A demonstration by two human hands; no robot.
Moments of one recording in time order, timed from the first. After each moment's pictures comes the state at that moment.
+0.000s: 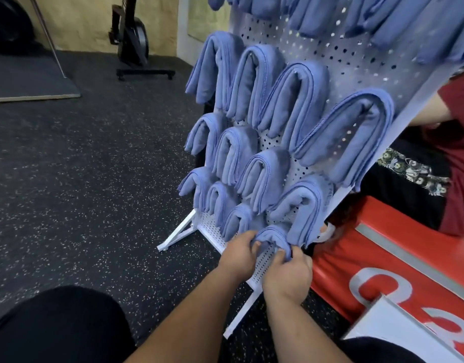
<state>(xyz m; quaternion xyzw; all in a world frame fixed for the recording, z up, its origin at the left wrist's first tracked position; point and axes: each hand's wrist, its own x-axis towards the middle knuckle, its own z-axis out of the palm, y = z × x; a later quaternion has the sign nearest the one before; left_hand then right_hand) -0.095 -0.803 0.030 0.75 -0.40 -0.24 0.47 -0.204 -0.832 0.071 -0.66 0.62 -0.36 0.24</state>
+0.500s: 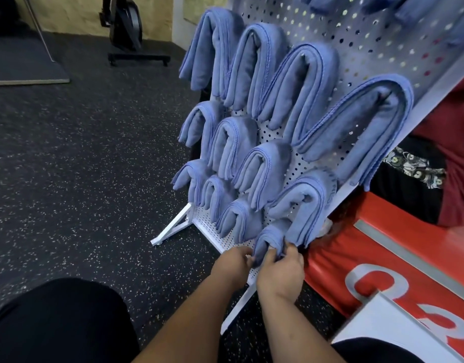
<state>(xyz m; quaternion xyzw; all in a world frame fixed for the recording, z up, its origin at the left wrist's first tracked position) -0.098 -0.808 -0.027 0.79 -0.38 -0.32 0.36 -0.197 -0.835 0.065 -0.67 0.62 -0.32 0.25</state>
